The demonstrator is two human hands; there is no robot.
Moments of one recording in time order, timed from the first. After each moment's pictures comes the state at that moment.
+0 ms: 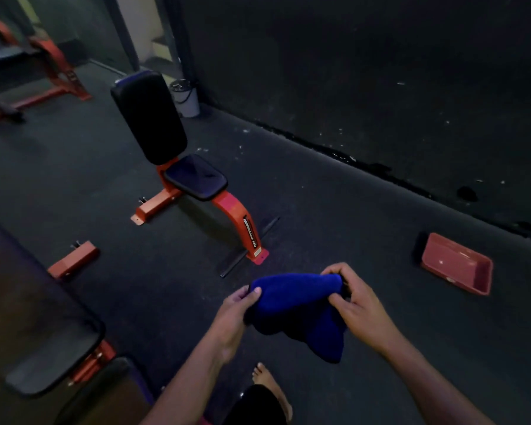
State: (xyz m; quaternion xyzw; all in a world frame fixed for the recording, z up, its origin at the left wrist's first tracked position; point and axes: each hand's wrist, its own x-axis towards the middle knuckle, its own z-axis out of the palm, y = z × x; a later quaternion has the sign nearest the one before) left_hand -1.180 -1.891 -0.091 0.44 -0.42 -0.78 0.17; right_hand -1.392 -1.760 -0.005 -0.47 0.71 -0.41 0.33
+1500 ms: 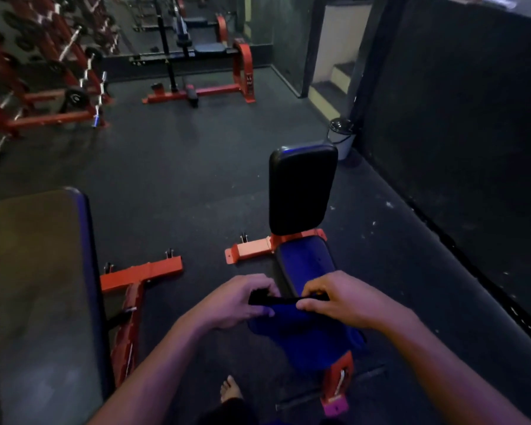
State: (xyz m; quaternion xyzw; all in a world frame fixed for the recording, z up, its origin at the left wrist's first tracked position) left_hand -1.088 -2.510 -0.006 0.44 -0.79 -0.40 0.13; right_hand -1.349 -2.525 0.044 -0.85 0.44 0.00 0.31
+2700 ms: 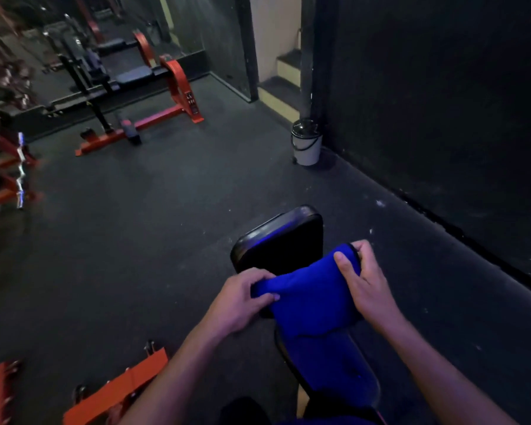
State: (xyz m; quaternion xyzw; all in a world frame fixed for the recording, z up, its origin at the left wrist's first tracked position) left_hand -1.146 -2.921 -0.014 0.50 -0.75 -0.41 0.17; right_hand -1.402 -2.876 -0.015 -0.49 0.66 -0.44 0.36
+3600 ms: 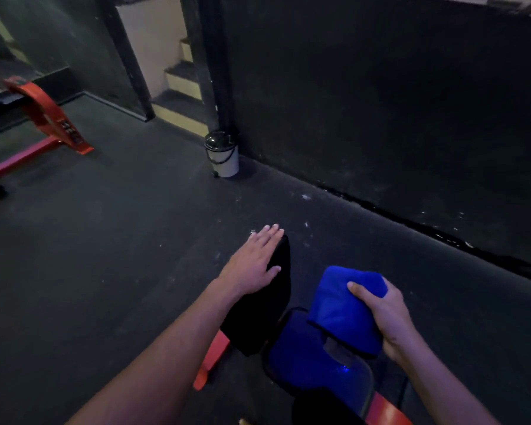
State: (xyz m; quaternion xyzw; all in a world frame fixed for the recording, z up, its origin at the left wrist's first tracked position) left_hand -1.216 -3.102 -0.039 0.22 -0.96 -0.16 0.02; right_hand -1.377 -2.871 -0.018 -0.10 0.72 -0.60 0.34
